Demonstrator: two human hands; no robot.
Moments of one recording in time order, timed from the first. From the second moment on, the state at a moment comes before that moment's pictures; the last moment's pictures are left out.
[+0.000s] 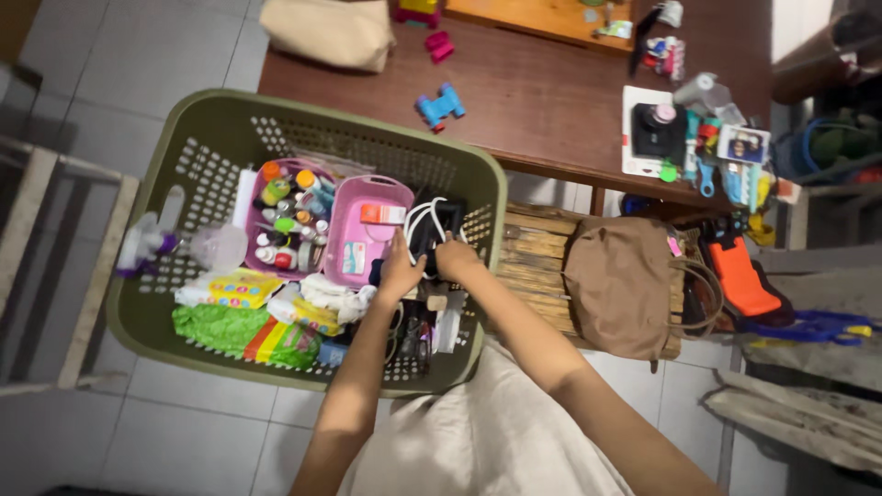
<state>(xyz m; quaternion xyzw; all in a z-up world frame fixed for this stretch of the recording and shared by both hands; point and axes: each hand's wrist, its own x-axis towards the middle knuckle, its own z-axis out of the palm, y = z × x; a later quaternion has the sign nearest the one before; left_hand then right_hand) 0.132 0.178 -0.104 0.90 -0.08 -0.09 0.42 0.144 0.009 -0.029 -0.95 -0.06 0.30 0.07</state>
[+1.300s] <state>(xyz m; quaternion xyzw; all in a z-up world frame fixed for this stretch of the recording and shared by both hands) 0.057 -0.019 0.111 0.76 0.12 0.04 0.63 -0.053 -0.615 -0.044 -0.82 0.28 -0.19 0.47</state>
